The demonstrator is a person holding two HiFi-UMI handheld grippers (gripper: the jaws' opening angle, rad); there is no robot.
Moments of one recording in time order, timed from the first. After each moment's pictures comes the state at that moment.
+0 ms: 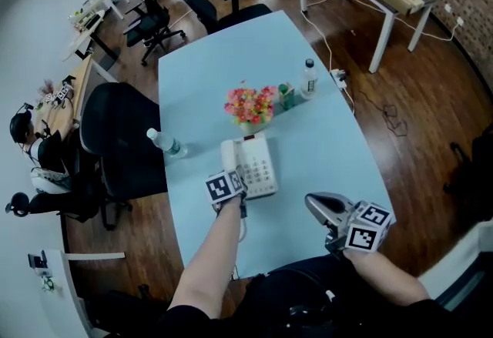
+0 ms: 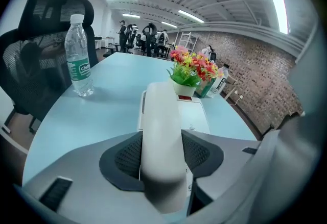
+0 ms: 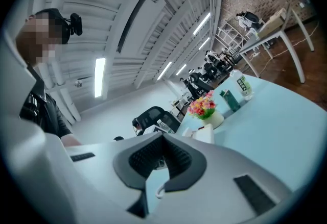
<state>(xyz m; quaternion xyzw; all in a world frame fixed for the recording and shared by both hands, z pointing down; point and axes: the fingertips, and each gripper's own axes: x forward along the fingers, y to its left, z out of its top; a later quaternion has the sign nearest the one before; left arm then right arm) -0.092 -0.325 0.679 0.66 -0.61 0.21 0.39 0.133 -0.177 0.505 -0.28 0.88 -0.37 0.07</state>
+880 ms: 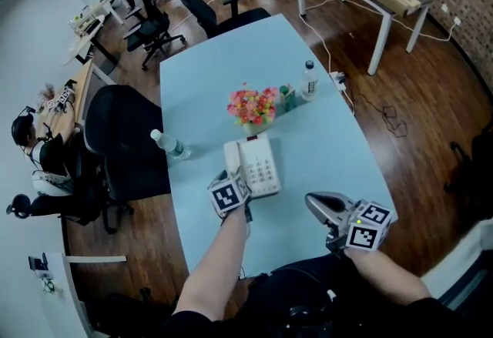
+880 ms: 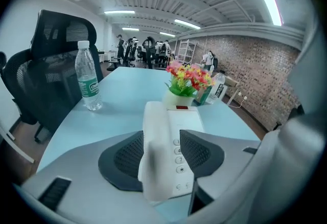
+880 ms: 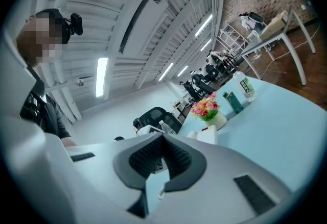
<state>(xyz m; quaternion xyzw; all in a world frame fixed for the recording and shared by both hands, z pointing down) -0.092 -0.314 0.639 0.66 -0.64 0.20 0.32 0.126 -0.170 0.498 -0.28 0.88 -0.36 0.08</state>
